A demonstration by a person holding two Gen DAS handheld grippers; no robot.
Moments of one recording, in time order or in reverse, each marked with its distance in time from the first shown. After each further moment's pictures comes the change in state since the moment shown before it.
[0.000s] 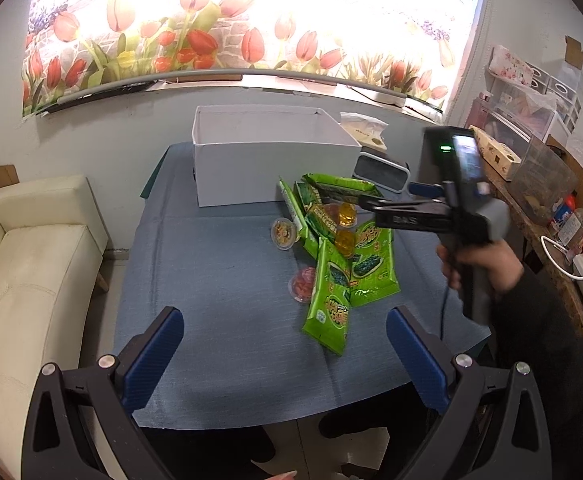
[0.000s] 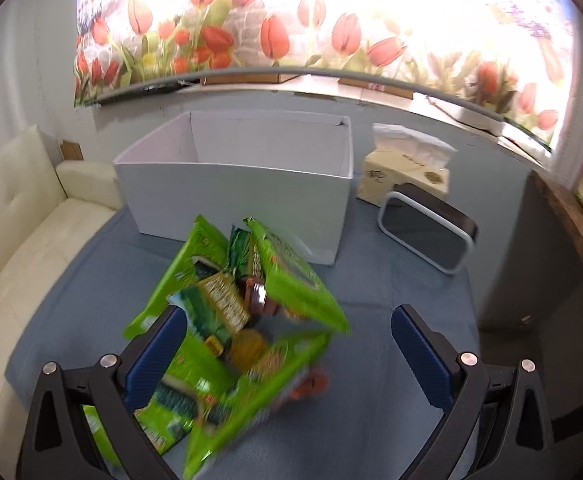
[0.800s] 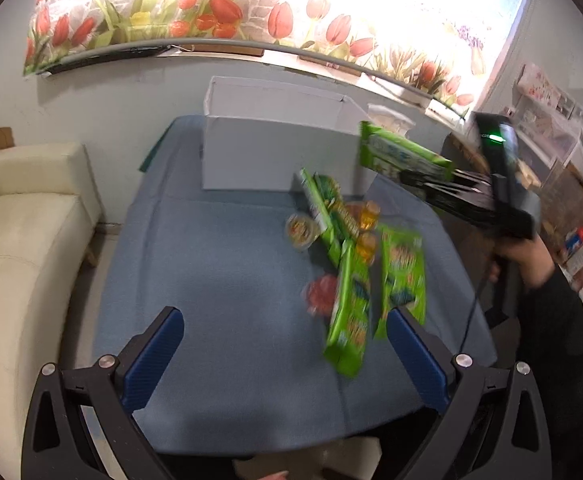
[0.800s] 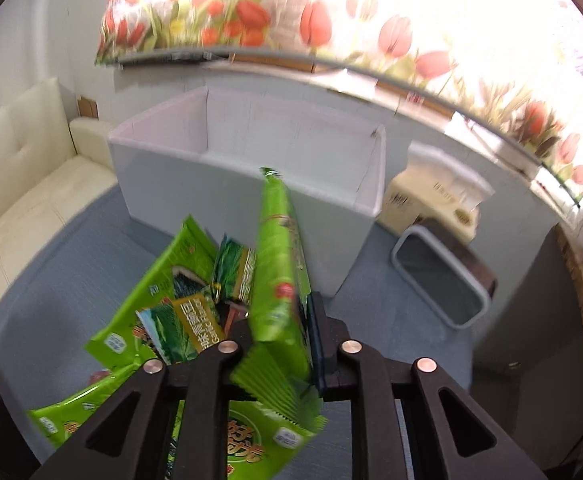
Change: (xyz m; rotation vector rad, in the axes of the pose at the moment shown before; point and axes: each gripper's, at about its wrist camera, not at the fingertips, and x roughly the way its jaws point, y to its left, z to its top) left arm 0.062 0.027 0.019 -0.117 0.050 -0.046; right arm -0.005 -0.010 0.025 -0.128 -0.023 0.033
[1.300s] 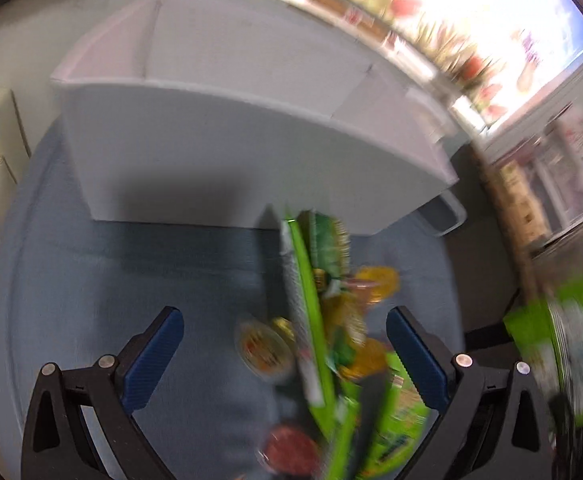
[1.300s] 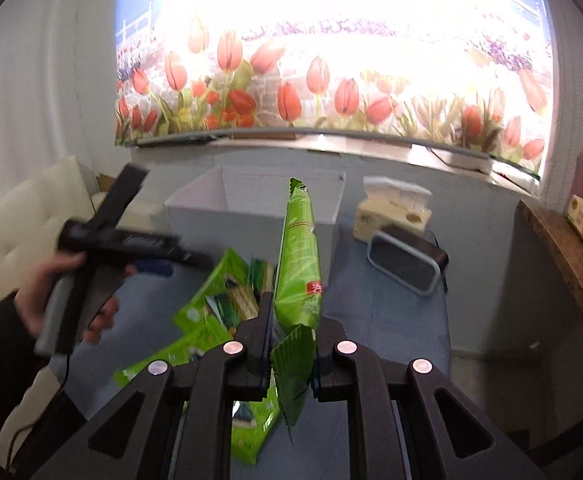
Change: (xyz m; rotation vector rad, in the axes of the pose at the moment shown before) left arm 0.188 0.006 0.107 -0.132 0.237 -0.141; right arm -0.114 -0.007 -0.074 0.168 -0.159 0.063
